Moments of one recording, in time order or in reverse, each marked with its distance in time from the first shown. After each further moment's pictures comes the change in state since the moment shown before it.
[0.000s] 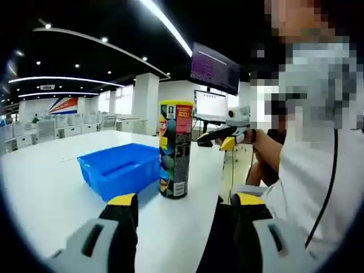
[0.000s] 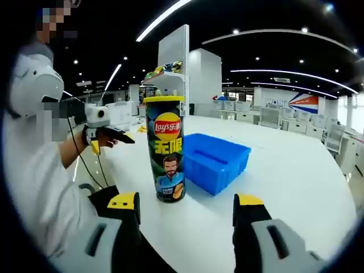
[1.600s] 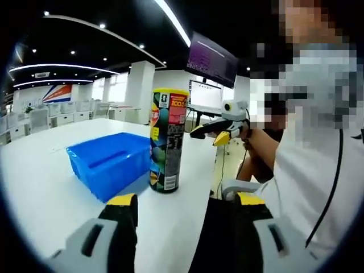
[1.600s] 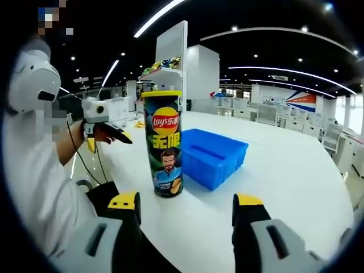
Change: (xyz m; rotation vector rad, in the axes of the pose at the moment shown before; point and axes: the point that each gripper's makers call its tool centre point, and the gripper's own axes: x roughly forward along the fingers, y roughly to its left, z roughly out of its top) left arm 0.012 -0.008 -0.005 -0.011 0.054 -0.060; right arm -0.004 -0.001 -0.007 -0.005 0.035 -0.025
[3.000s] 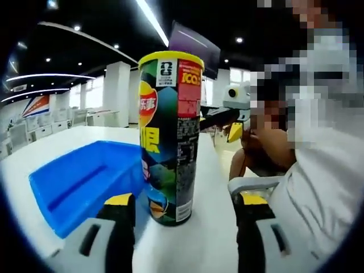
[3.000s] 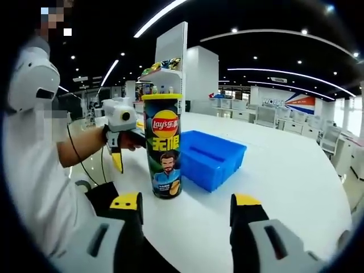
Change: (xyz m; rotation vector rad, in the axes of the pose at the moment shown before) left arm 0.099 0.022 0.003 0.102 0.040 -0.170; right arm -0.002 0.001 0.004 -0.012 -0.008 -0.009
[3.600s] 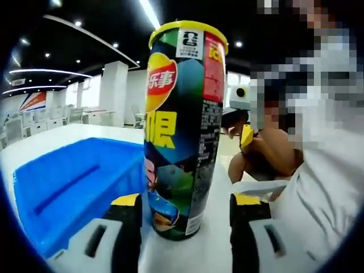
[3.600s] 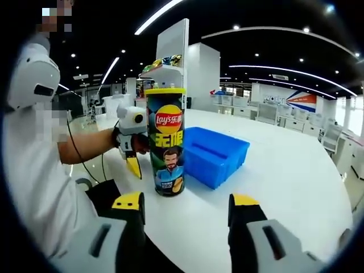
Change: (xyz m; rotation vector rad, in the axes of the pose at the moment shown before) left arm 0.029 0.014 -0.002 -0.027 -0.040 -0.032; right arm 0.008 0.003 -0.005 0.008 0.036 -0.001
